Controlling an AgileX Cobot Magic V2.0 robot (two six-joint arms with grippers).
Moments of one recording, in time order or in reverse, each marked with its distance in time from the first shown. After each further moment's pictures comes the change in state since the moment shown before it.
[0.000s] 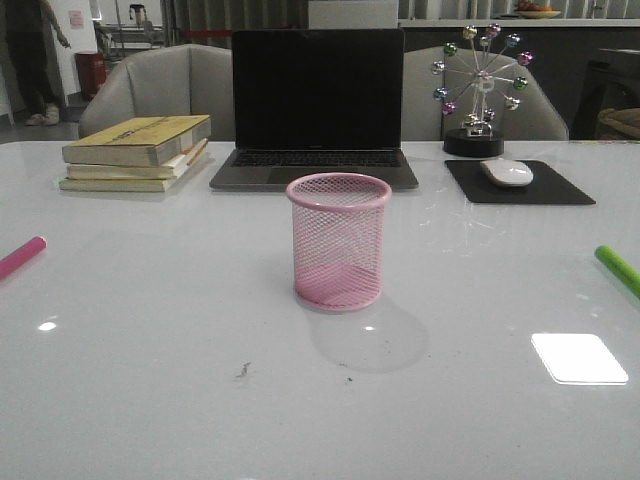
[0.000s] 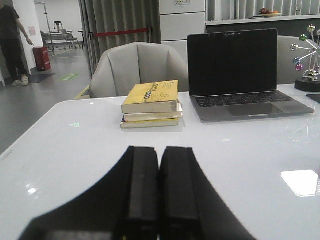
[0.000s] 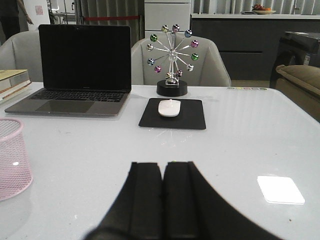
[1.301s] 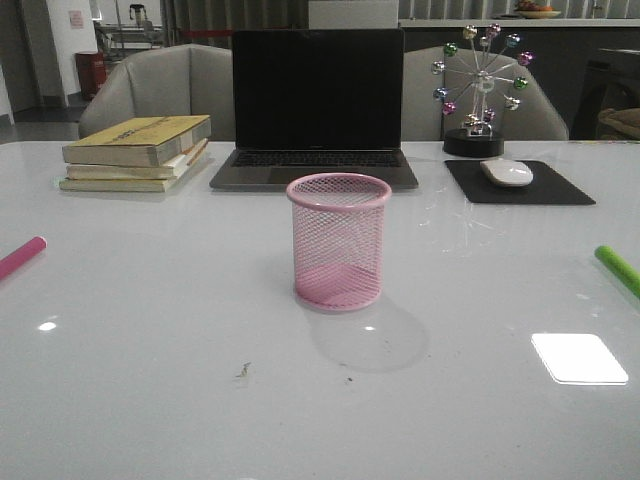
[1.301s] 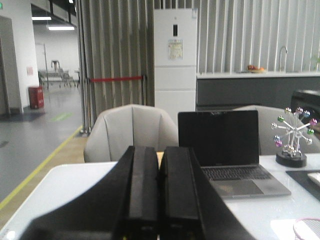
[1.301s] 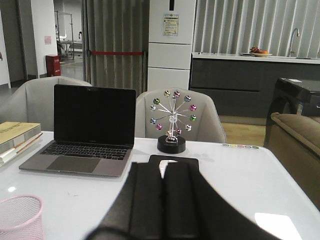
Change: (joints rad) left arm 0.000 0.166 -0.519 -0.053 0.238 0.000; right arm 0.000 0.141 -0.508 -0.034 0.281 0.000
